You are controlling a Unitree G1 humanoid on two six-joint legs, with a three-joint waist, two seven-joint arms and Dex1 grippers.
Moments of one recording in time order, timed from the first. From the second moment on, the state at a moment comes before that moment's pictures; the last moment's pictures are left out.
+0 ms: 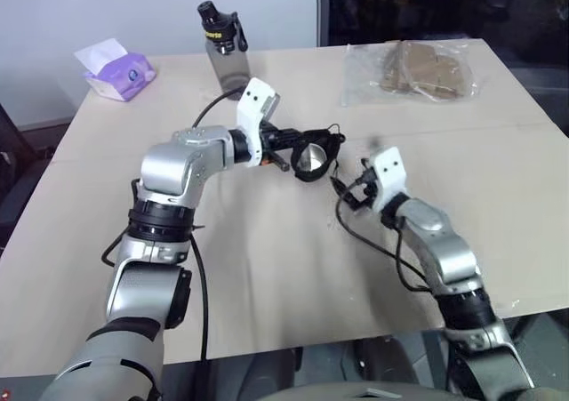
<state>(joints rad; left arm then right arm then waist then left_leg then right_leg) -0.85 0.52 -0.07 0.14 -0.41 0.86 -0.77 -0.45 -0.12 0.15 0.00 0.10 0.41 0.34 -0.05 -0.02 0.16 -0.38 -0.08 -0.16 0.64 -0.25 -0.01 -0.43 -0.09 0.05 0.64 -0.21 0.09</state>
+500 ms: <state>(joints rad) -0.71 0.59 0.01 0.06 -0.44 0.86 -0.82 -0.53 -0.03 0.17 0.29 0.00 0.18 0.26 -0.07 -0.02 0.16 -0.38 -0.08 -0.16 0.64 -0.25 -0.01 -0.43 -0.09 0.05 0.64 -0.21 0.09</state>
